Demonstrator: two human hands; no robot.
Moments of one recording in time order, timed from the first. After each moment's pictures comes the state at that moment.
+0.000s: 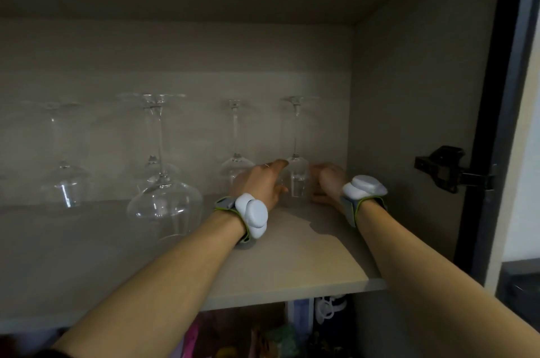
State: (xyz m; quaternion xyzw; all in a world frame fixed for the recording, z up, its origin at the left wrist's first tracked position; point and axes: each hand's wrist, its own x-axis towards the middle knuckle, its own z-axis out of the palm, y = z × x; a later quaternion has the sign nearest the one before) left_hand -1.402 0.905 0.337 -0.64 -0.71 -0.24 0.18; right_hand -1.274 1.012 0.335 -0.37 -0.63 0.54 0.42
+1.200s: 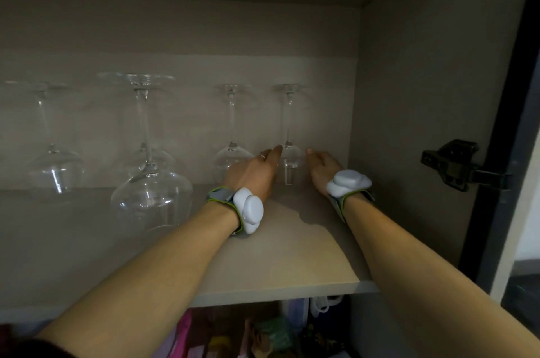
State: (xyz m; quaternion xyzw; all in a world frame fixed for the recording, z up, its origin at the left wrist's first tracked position) left_hand -1.404 0.912 0.331 -0.60 -0.75 -0.15 0.24; right_hand -1.273 1.030 0.326 -0.38 -0.78 0.34 0.36
